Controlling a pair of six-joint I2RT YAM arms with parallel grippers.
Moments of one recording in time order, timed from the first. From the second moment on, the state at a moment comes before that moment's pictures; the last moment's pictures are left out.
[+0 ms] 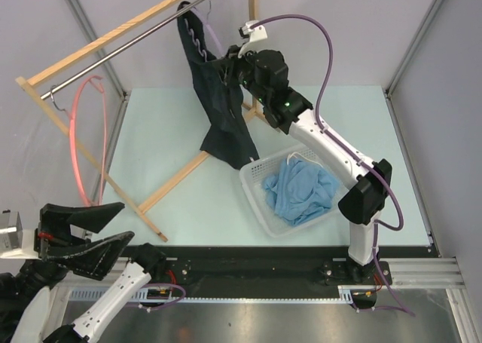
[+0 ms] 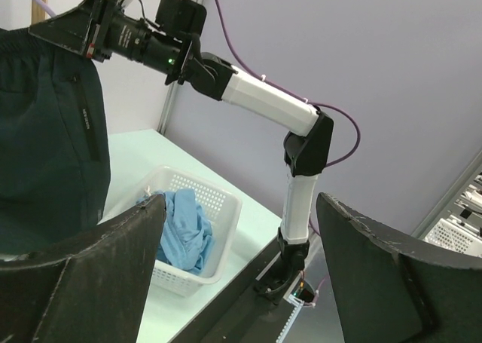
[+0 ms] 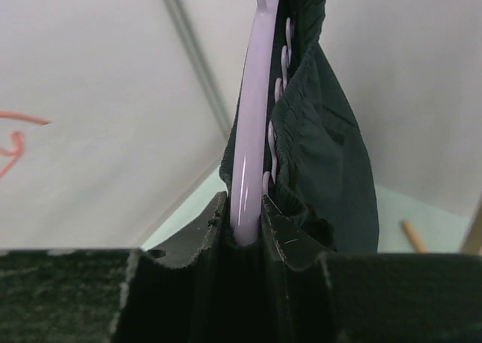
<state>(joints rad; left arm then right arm) -0.56 0.21 1.36 -0.77 0.27 -0.52 0.74 1.93 2.06 -0.03 0.08 0.24</state>
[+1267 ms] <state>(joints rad) -0.56 0.18 1.26 -0.71 0.27 -0.58 0.67 1.68 1.53 0.65 -0.40 1.13</state>
